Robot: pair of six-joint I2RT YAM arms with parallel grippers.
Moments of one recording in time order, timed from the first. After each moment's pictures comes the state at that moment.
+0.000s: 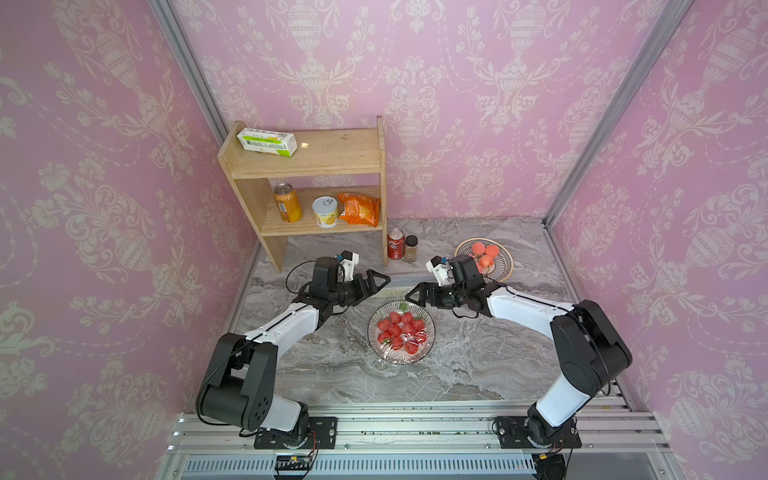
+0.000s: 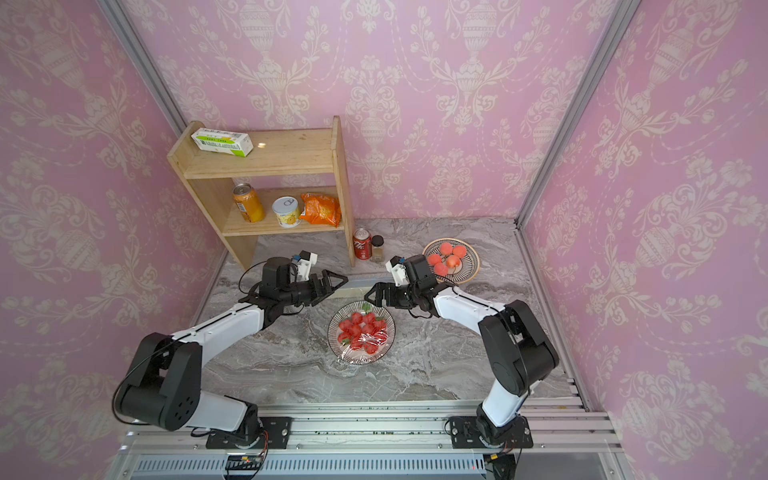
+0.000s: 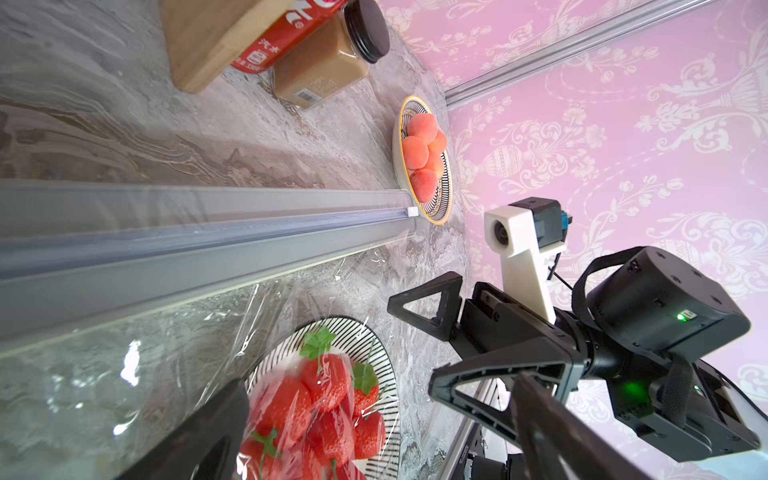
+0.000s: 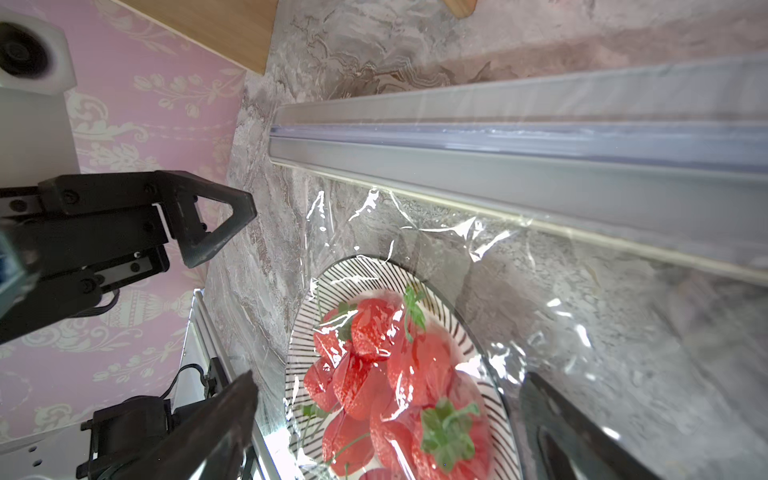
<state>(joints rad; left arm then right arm) -0.26 1.48 0.76 0.17 0.68 -0.79 0.48 1.71 0.98 -0.05 -0.54 0.55</state>
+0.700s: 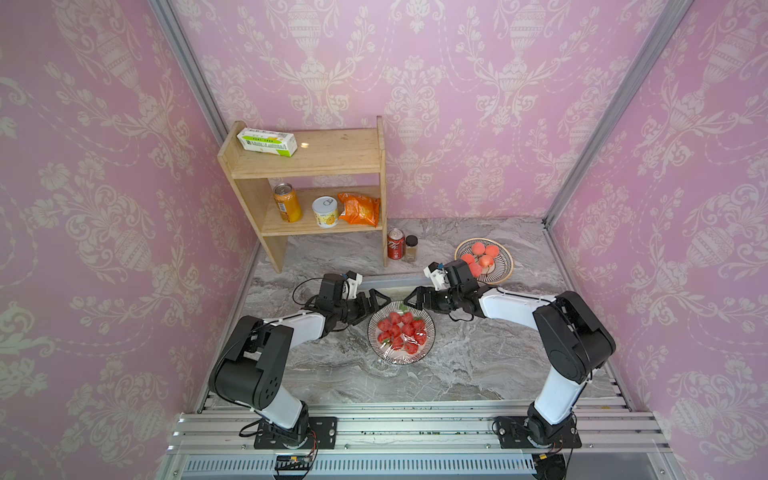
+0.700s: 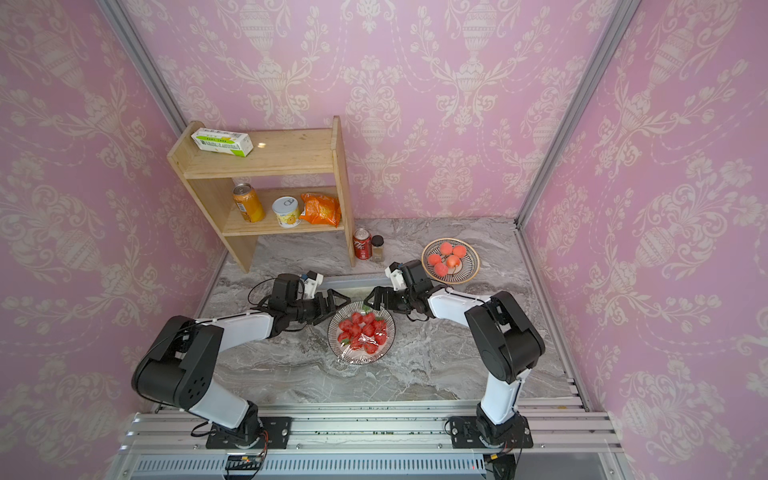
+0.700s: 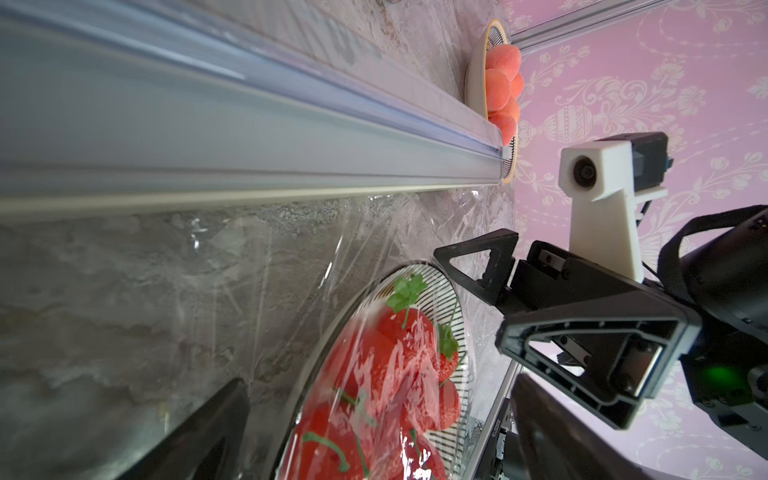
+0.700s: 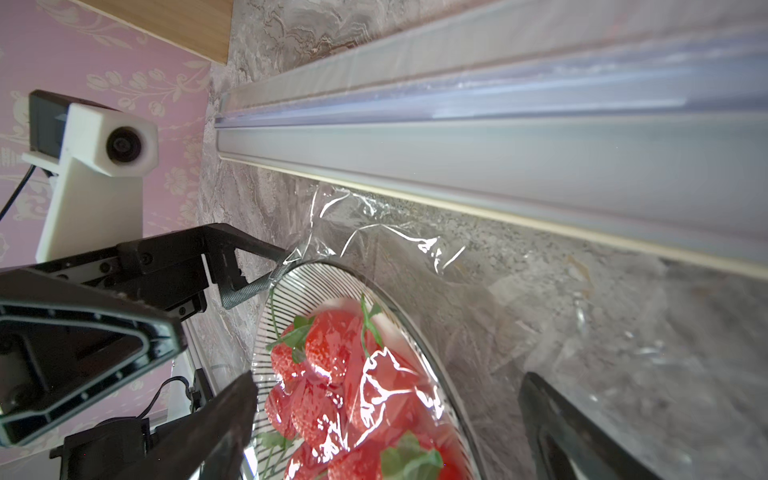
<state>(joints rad) -0.27 1.57 0.63 0.22 0.68 -0.76 0.49 1.78 0.96 0.00 -0.54 0.59</state>
